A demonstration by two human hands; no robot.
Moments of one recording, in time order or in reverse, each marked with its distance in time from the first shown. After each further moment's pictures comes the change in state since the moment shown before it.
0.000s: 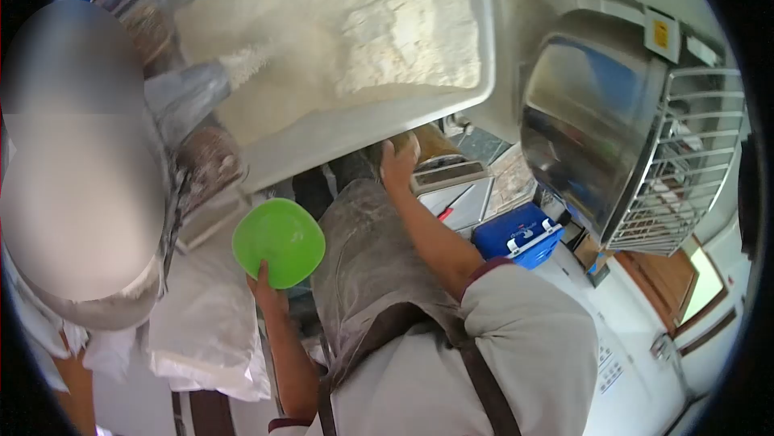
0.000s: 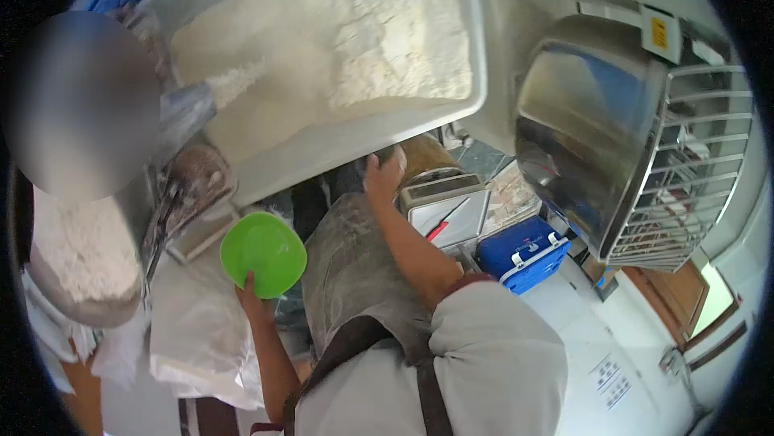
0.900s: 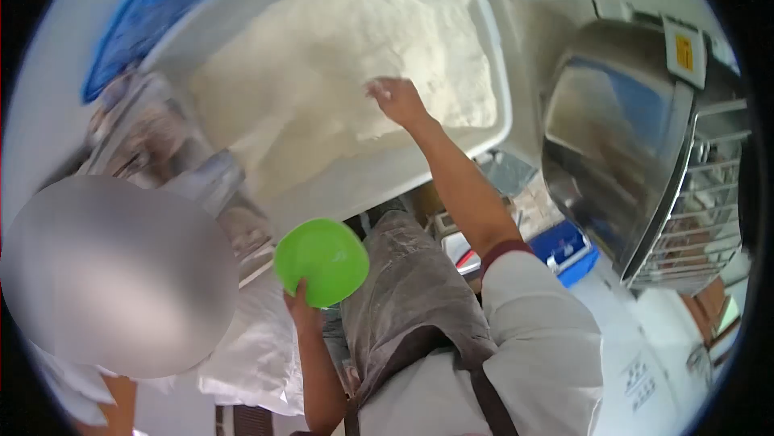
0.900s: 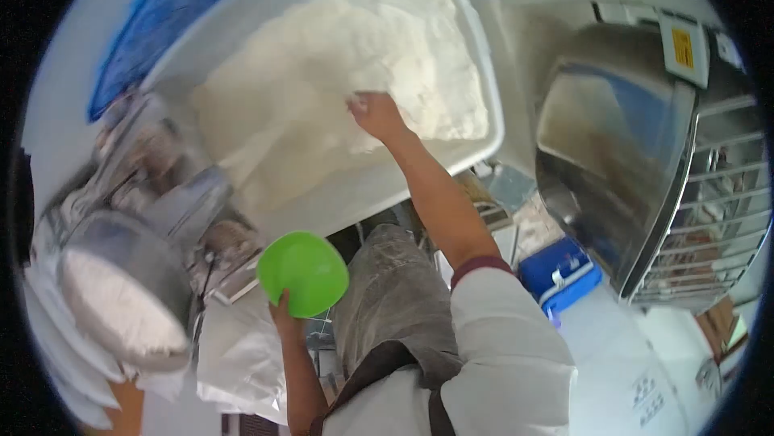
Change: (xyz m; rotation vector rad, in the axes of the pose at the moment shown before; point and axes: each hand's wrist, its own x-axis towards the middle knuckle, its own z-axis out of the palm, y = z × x) left_hand 0.007 0.044 0.102 0.496 -0.053 0.034; right_hand 0.236 -0.148 -0.018 -0.168 -0.772 -0.566
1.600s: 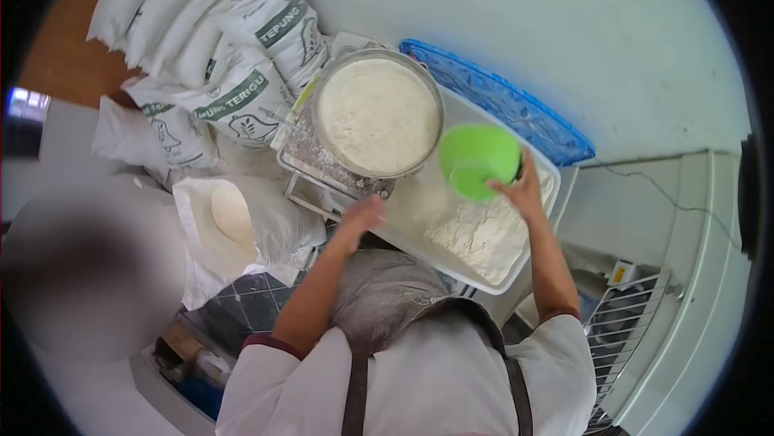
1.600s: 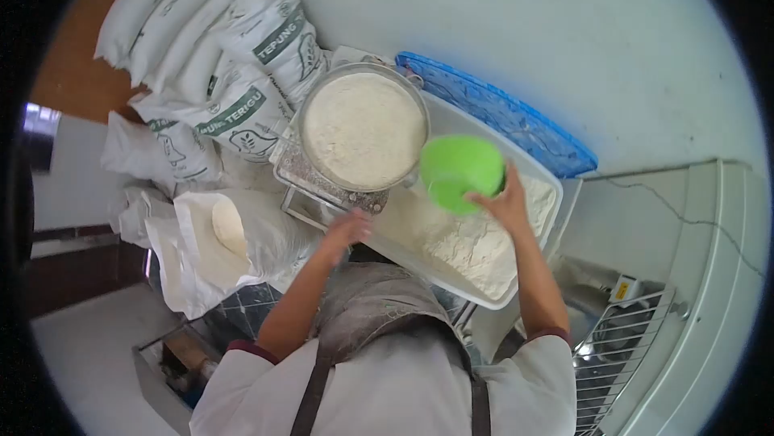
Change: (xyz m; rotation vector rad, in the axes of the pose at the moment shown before) left_hand -0.077 0.059 -0.084 -0.658 -0.217 0.534; right_hand -0.167 -0.346 -0.166 0.117 0.165 -0.660
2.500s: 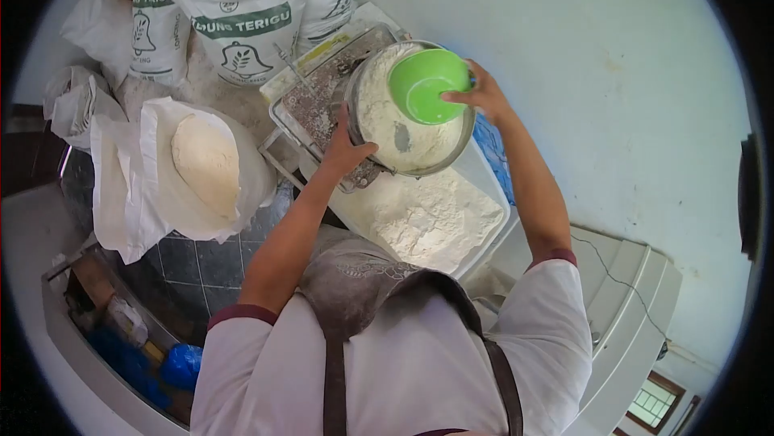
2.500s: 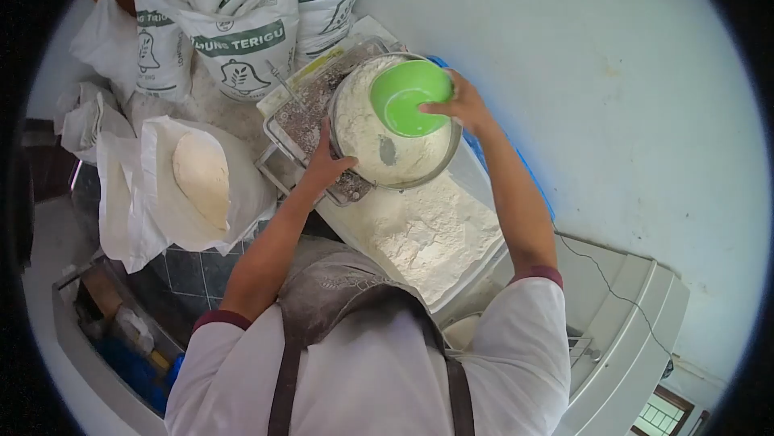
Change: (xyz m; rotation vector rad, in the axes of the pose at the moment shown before) left_hand 0.066 0.082 -0.074 0.107 0.325 0.386; right_hand 0.209 -0.163 0.162 -0.147 -0.658 -0.080
